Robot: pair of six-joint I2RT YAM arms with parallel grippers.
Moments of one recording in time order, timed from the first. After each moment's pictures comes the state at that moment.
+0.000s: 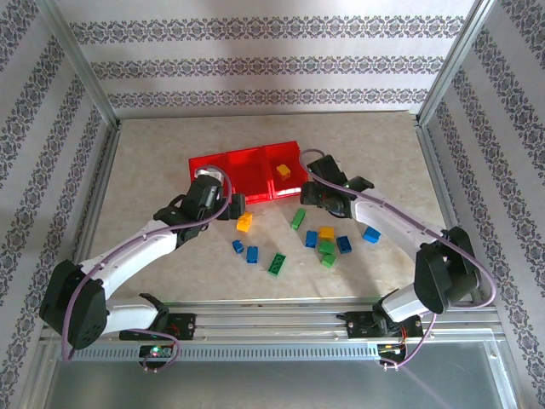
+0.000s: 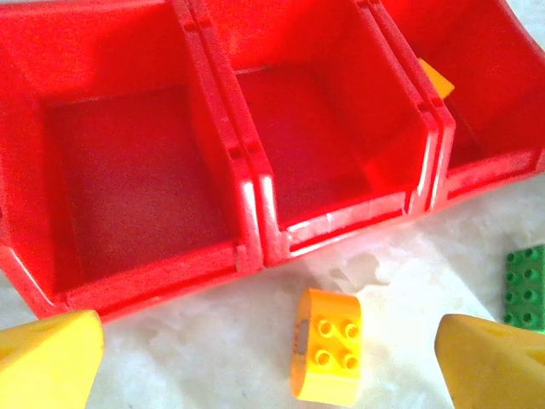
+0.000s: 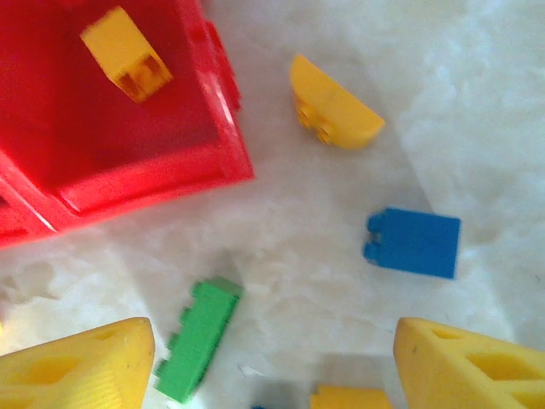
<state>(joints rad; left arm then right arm) -0.54 1.25 0.81 -0.30 -0.20 -0.42 0.52 1.47 1.05 -0.61 0.21 0.59</state>
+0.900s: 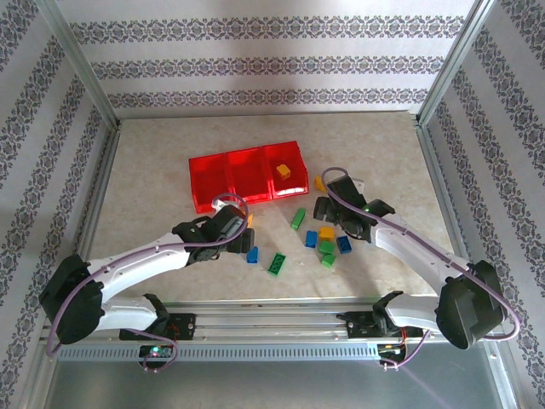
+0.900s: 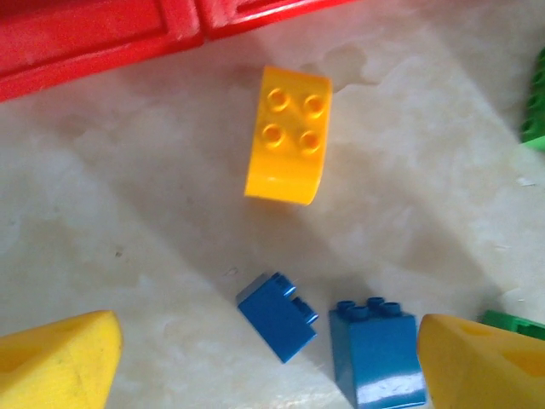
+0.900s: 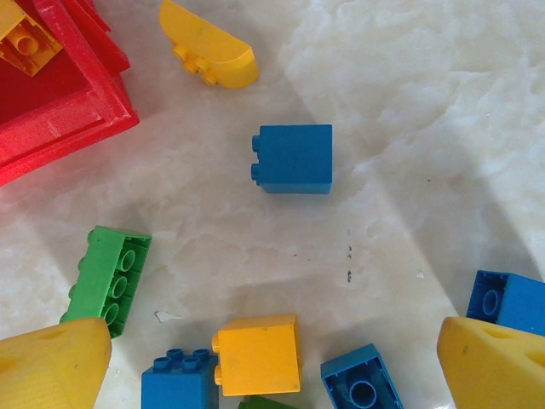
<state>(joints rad) -0.80 1.26 0.76 -0.54 -0.28 -0.67 0.51 1.24 0.84 -0.63 0.28 0.70</state>
